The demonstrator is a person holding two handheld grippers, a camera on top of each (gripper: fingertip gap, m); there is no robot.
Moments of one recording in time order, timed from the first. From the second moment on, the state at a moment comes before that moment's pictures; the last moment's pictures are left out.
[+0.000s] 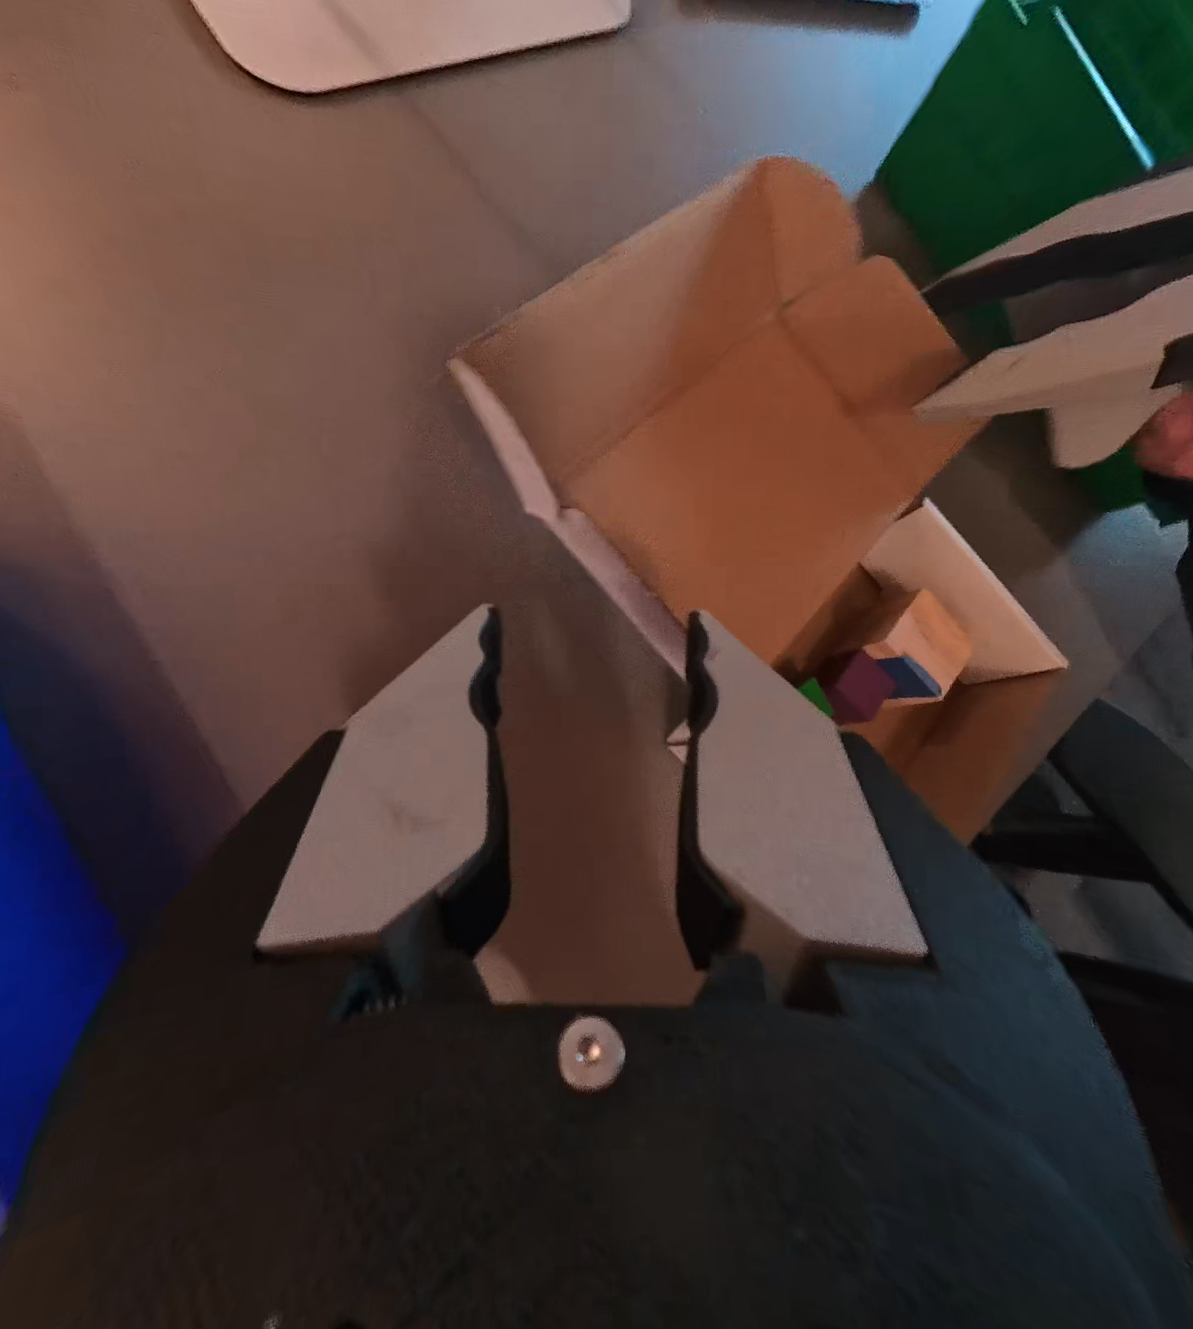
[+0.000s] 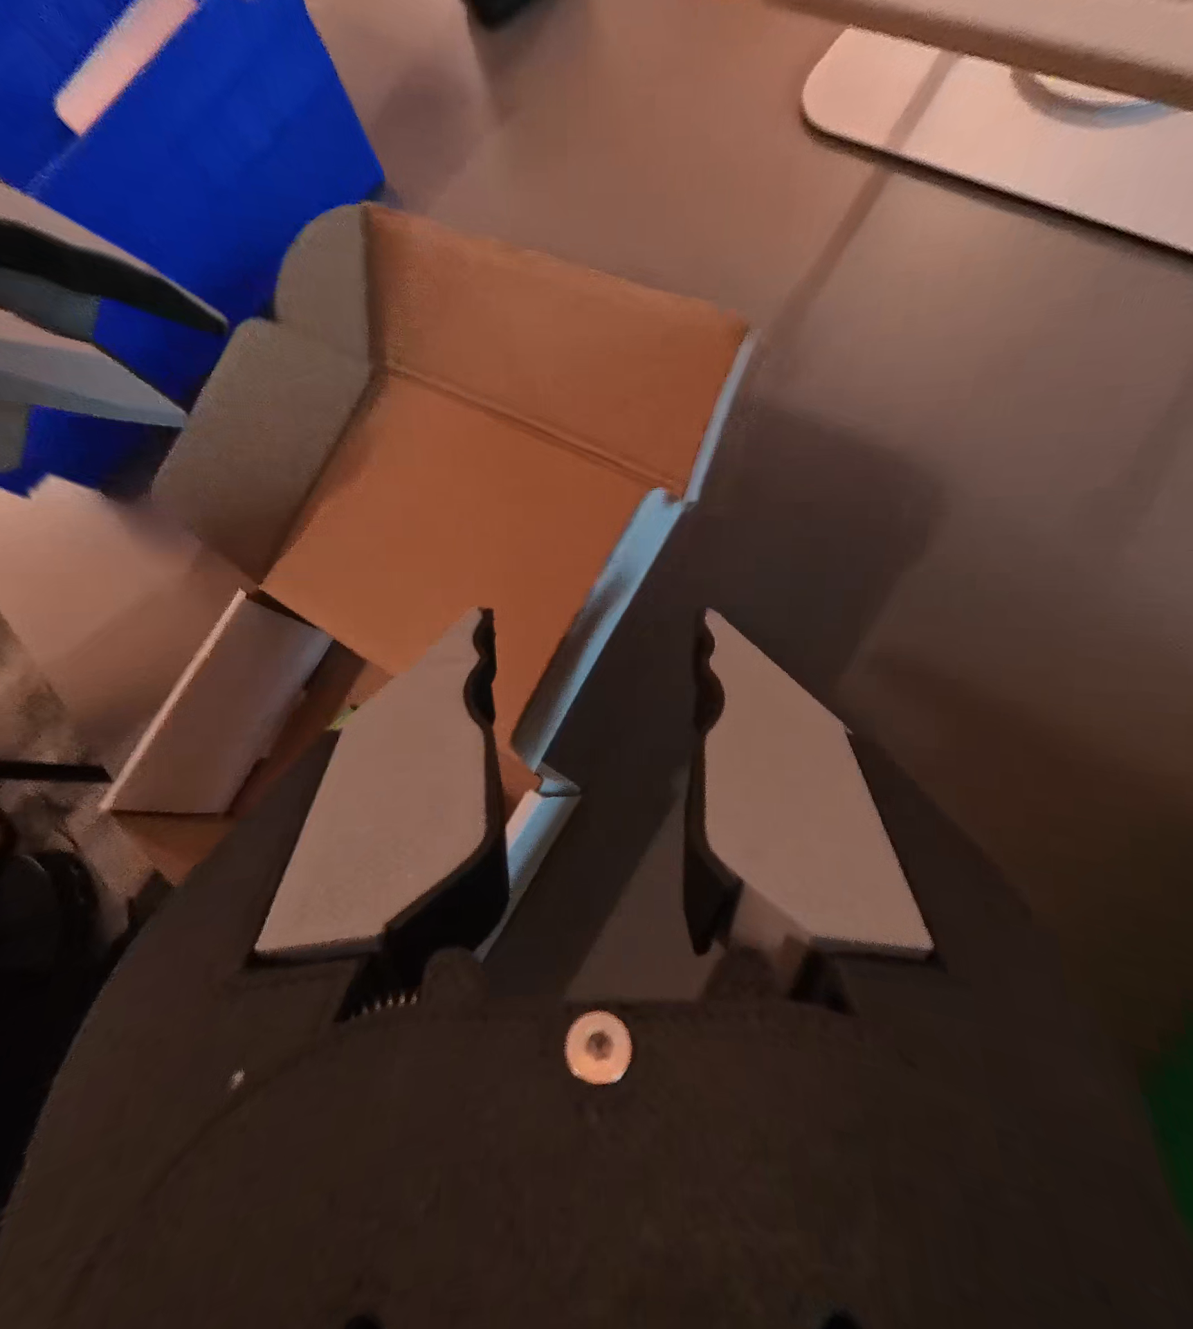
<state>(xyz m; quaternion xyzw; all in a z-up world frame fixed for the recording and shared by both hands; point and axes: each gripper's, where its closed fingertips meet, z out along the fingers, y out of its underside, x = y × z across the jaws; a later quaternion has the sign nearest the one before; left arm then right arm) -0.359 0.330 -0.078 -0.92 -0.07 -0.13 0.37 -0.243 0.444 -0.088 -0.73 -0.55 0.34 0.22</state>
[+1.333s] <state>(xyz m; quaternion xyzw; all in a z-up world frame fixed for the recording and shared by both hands) -0.258 0.221 -0.093 -0.83 0.11 -0.19 0.51 -0.140 0.336 -0.075 -0.46 -0.70 0.29 0.47</state>
